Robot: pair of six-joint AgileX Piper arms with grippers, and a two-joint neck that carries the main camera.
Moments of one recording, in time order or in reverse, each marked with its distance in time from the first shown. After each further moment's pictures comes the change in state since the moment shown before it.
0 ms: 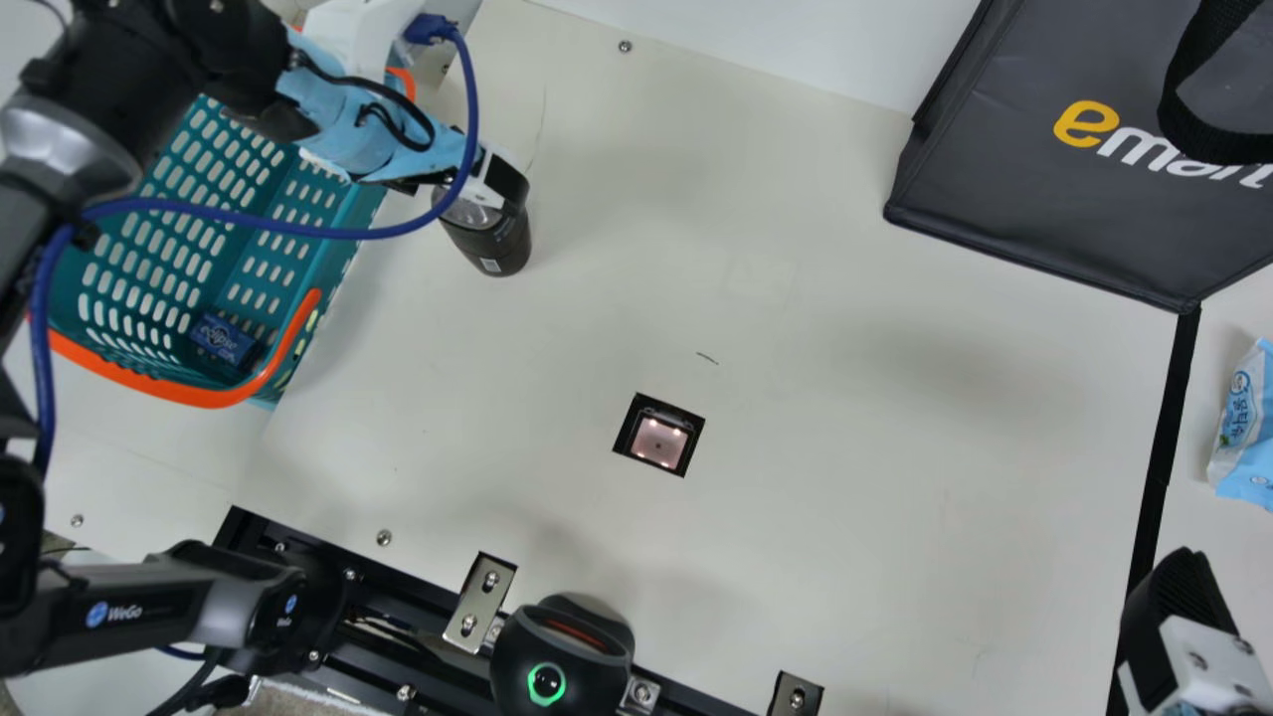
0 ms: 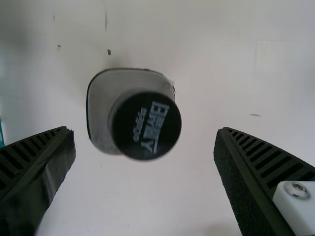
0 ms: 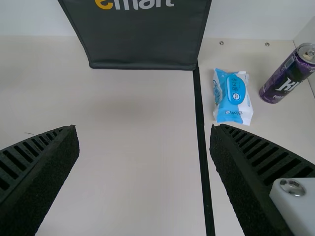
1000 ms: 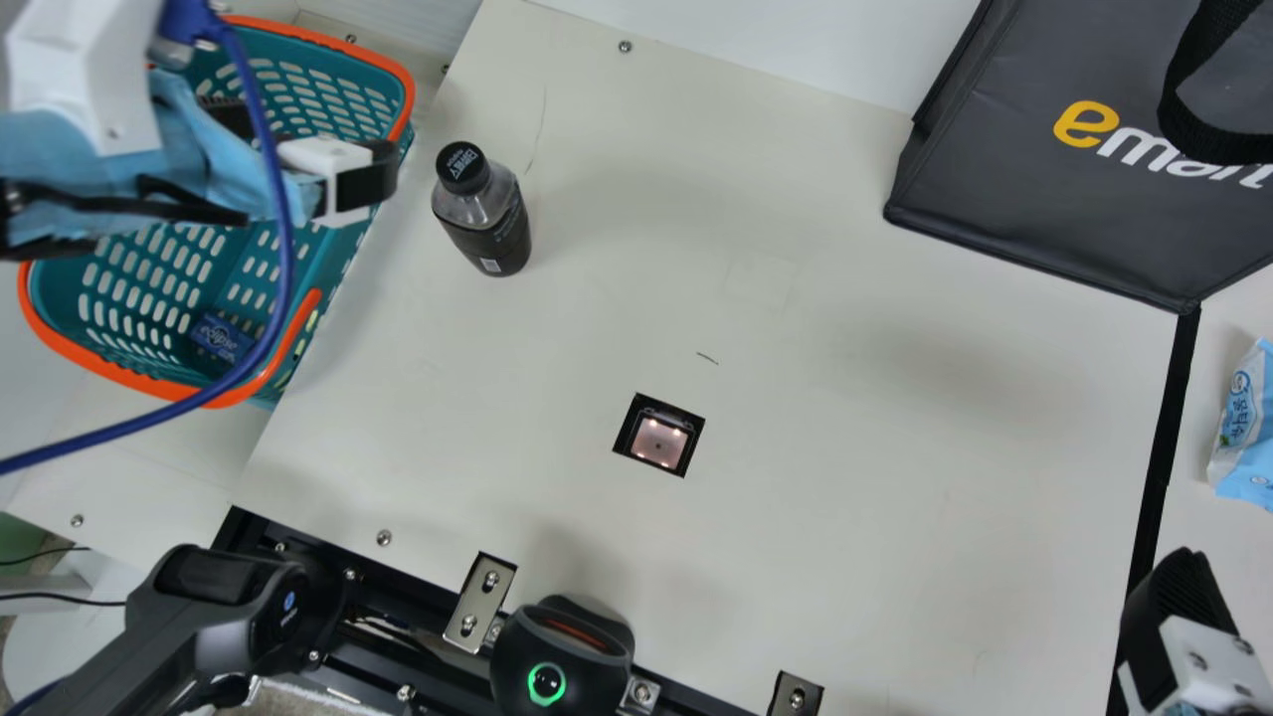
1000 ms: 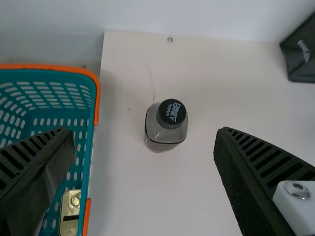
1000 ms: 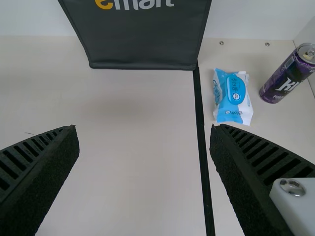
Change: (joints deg) left arm 5.3 -31.5 6.2 4.9 -6.6 0.4; right arm 0.0 0.0 0.0 0.0 0.0 0.0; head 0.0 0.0
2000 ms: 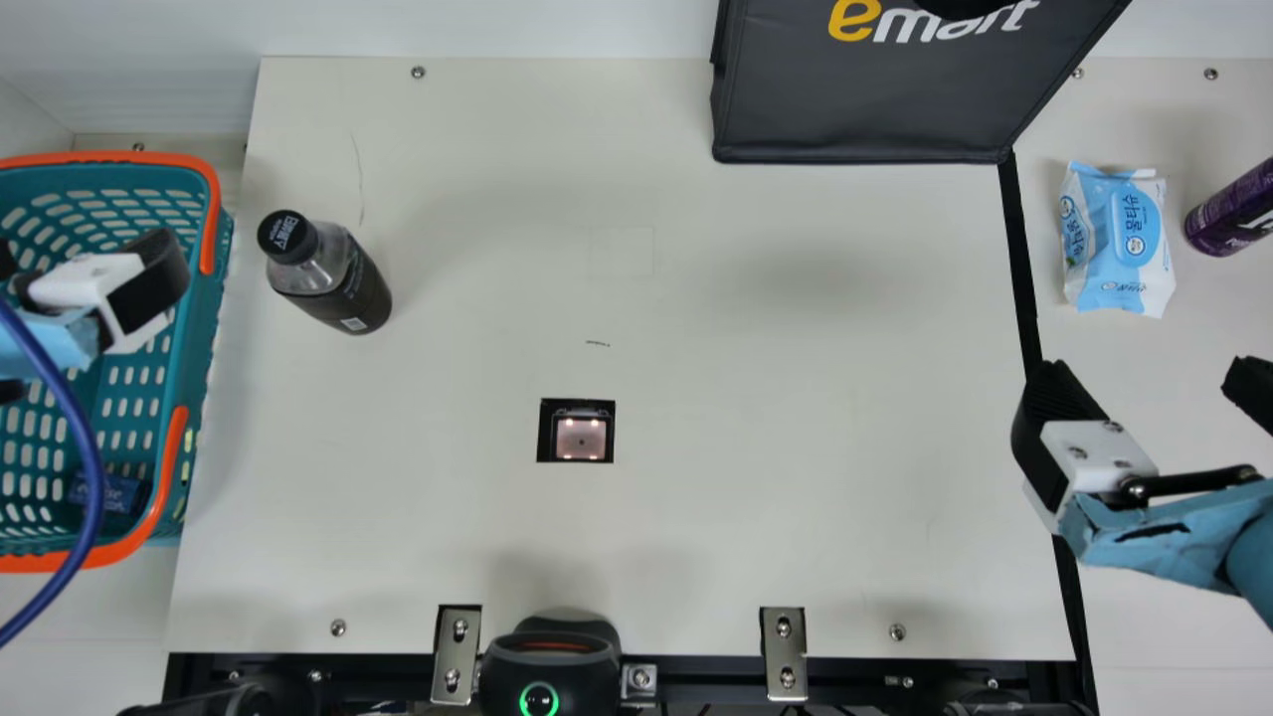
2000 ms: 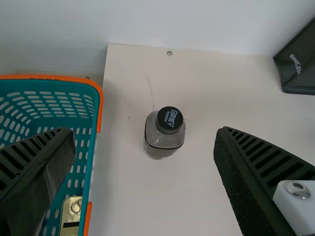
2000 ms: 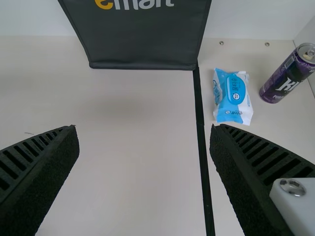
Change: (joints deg) left arm -0.8 -1.1 0.6 0.7 -1.1 -1.2; right arm 0.0 0.0 0.0 0.0 0.0 0.0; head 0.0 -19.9
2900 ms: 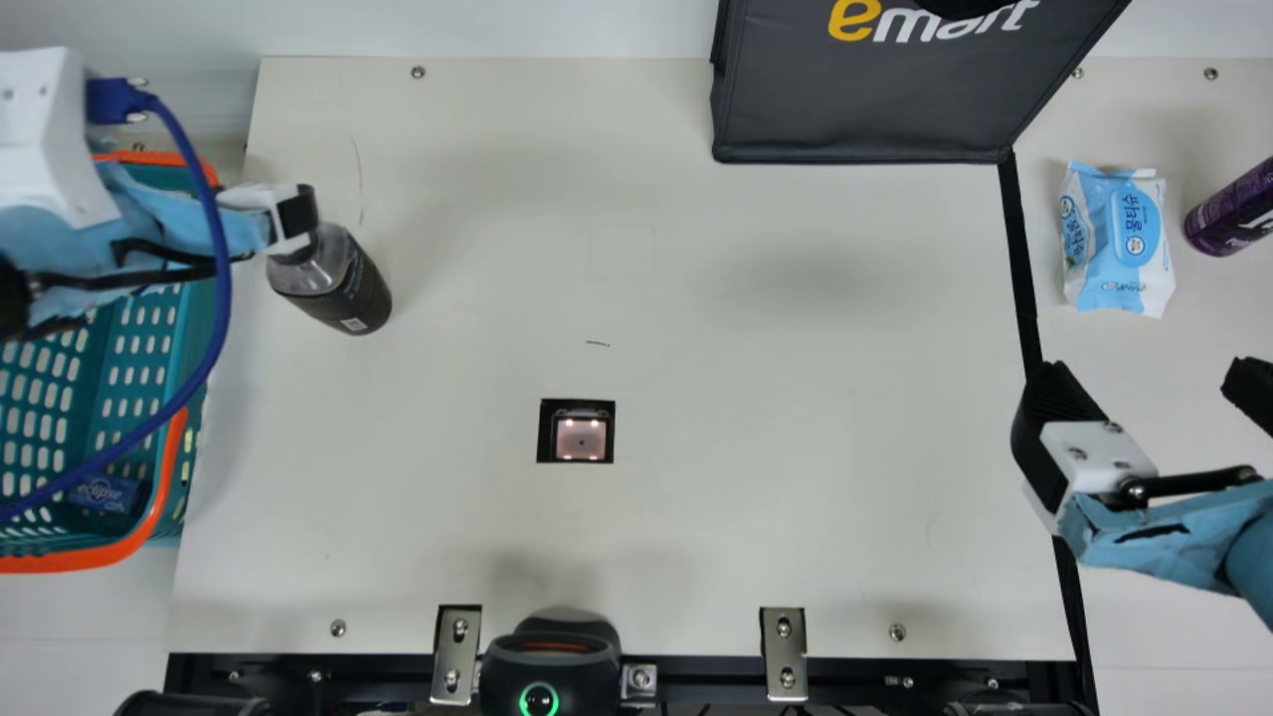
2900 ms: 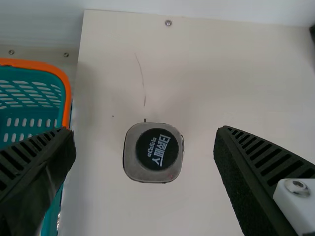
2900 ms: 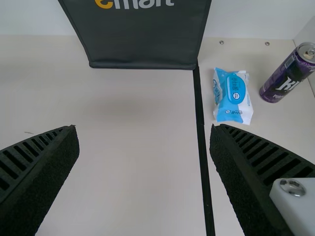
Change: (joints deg) left arm -14.9 18.6 1.6 12.5 -12.2 -16.2; right arm 0.0 0.0 0.0 0.0 0.1 0.0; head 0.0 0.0
